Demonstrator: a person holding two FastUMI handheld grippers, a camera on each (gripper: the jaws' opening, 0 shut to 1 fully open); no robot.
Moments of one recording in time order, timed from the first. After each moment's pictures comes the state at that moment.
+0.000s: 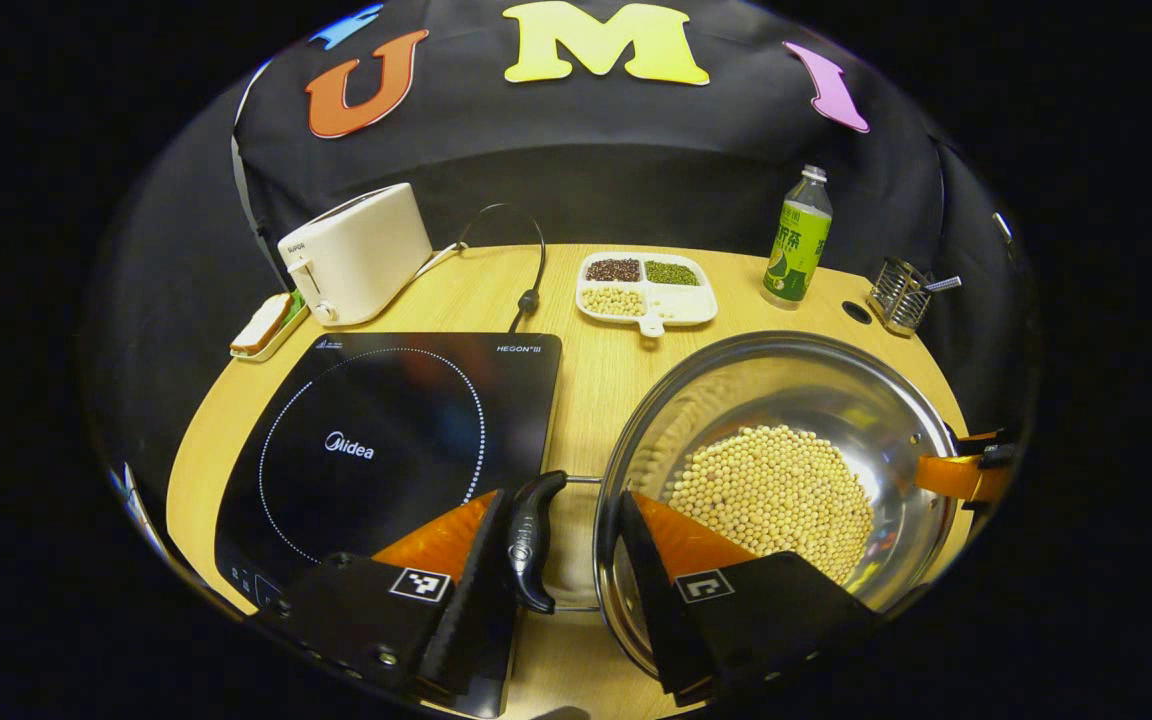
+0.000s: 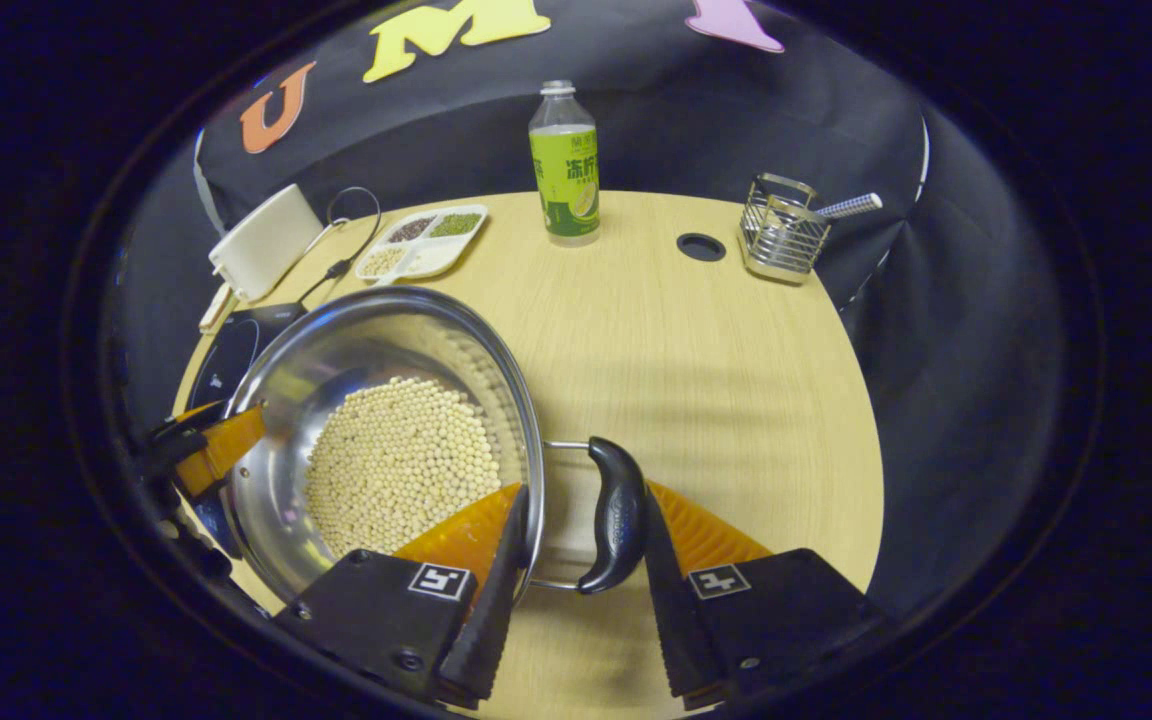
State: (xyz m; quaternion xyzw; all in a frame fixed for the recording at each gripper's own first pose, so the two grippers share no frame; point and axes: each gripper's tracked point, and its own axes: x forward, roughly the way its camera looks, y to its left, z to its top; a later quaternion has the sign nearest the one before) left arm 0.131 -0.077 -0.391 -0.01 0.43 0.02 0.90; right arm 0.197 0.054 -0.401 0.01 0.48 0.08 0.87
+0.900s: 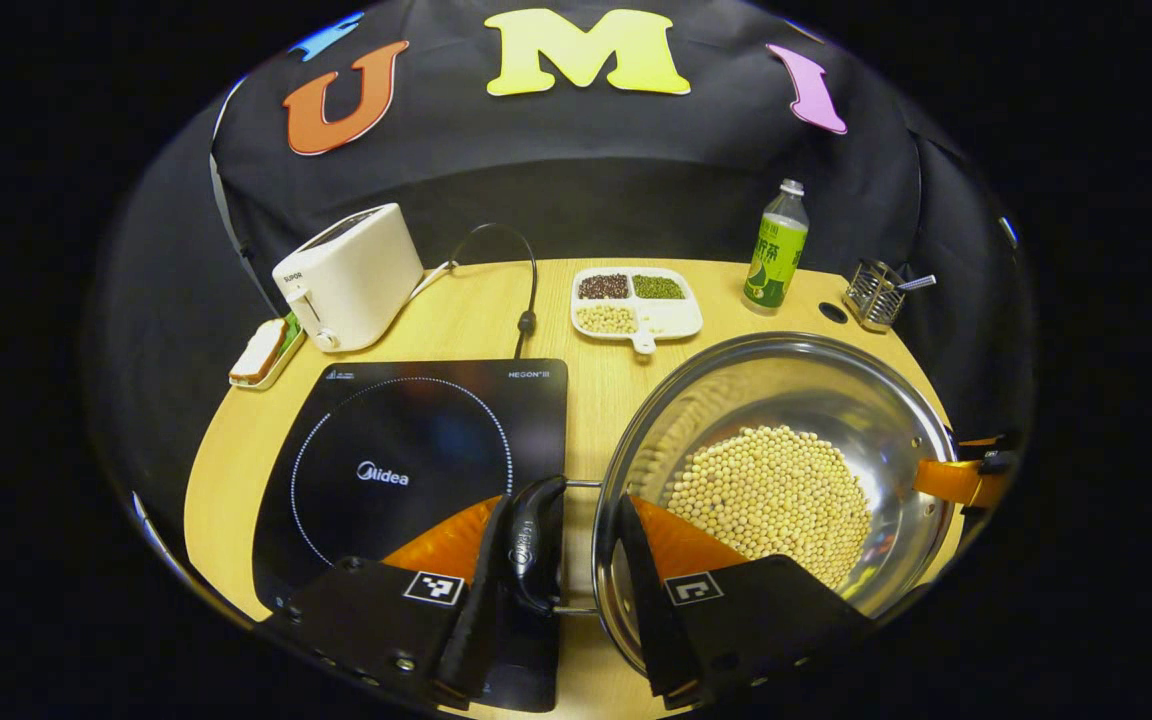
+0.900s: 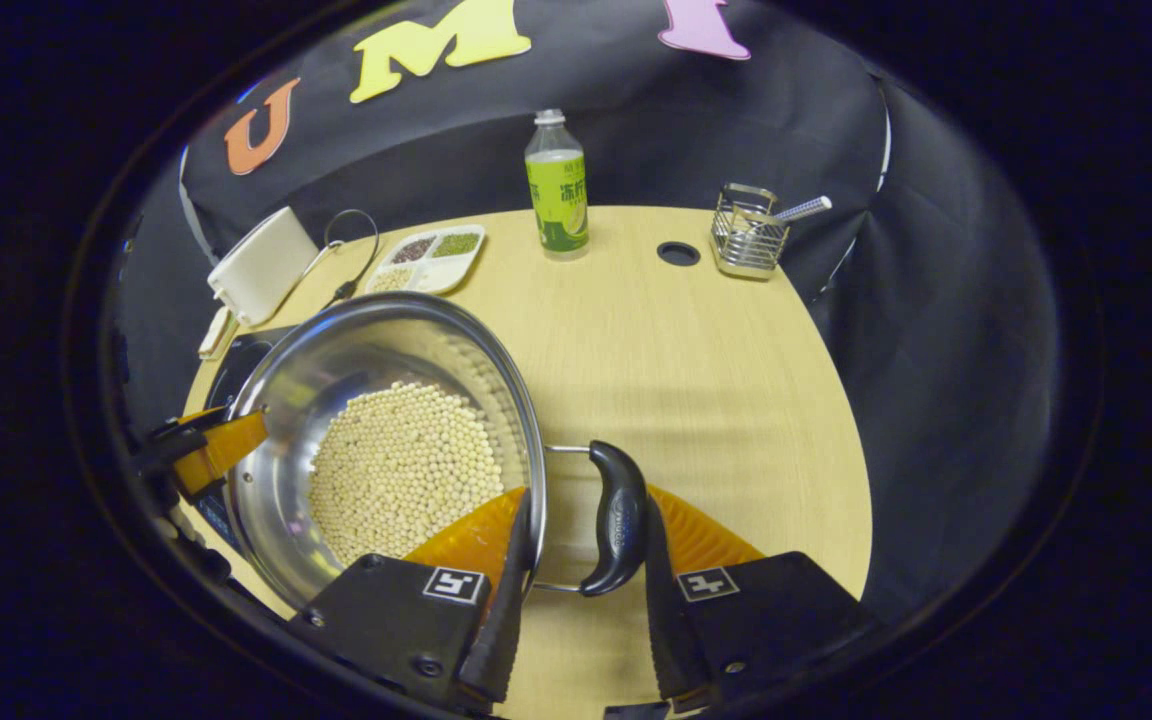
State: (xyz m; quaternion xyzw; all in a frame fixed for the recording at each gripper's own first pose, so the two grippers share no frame) left arm 0.131 -0.054 -0.352 0.01 0.42 -0.02 0.91; right arm 0.158 0.074 -0.358 0.04 0.46 0.04 0.88
